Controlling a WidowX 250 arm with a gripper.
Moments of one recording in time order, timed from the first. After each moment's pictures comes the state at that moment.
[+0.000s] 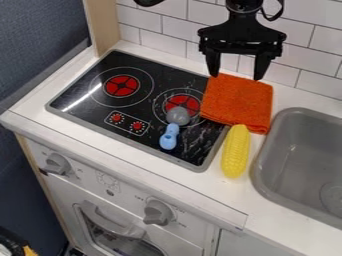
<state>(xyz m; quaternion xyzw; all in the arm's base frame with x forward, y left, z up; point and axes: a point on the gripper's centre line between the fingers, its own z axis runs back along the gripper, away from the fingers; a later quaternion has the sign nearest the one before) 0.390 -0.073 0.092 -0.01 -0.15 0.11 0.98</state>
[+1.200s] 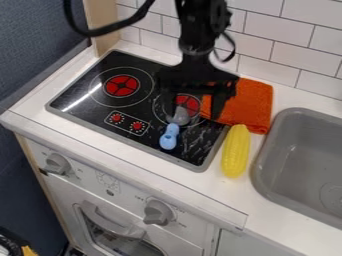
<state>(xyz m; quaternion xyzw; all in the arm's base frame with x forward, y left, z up) 0.321 -0.034 0.055 0.01 -0.08 0.15 0.99</state>
